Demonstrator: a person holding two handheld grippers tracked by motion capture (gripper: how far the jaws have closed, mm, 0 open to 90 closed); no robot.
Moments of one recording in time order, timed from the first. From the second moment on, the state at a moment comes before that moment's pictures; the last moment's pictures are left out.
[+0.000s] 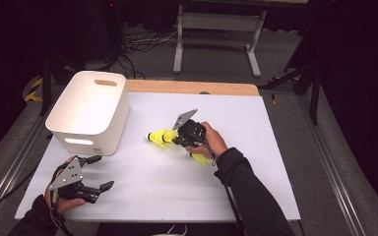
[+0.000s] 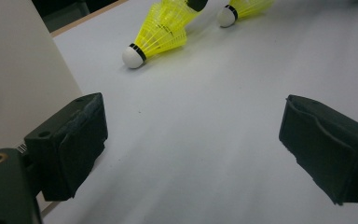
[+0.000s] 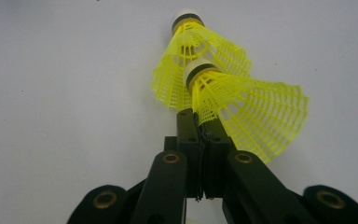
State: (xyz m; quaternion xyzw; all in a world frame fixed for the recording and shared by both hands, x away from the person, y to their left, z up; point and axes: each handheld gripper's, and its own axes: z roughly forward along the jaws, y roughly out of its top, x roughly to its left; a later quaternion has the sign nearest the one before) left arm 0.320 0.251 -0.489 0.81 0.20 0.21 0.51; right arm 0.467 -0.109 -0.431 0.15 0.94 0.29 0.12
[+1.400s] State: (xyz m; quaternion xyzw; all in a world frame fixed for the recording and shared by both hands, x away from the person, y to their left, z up) left arm 0.322 0.248 -0.491 0.82 0.19 0.20 0.51; right arm 0.474 -0.088 -0.420 0.16 0.96 0.22 0.11
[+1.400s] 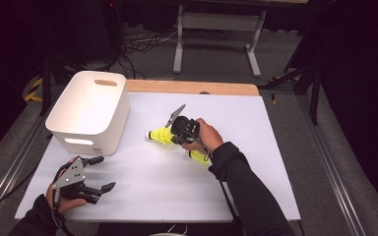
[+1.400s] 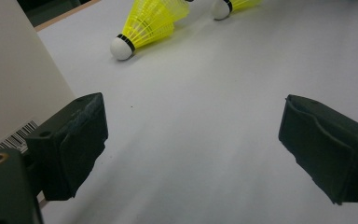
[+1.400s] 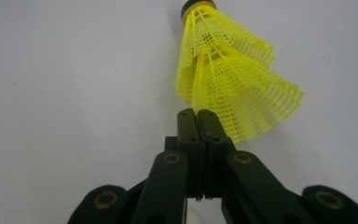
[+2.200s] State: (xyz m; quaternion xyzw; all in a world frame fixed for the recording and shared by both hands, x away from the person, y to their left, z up) left arm 0.321 0.249 -0.491 0.81 0.20 0.20 0.51; right arm 0.468 -0.082 -0.412 0.16 0.95 0.23 0.13
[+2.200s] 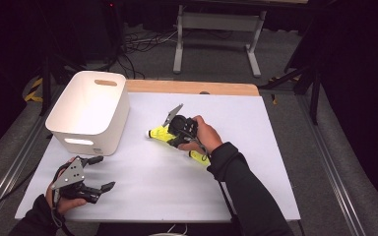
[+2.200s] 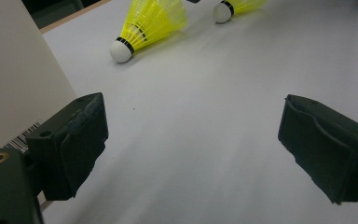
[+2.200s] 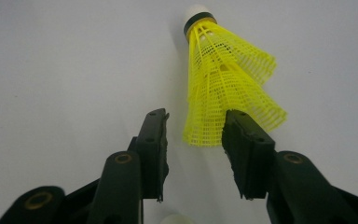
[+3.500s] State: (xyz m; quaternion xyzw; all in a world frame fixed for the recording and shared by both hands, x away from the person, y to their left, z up) left arm 0.322 0.248 -0.492 0.81 0.20 0.21 0.50; right arm 0.389 -0.173 -0.391 0.20 0.88 0.36 0.25
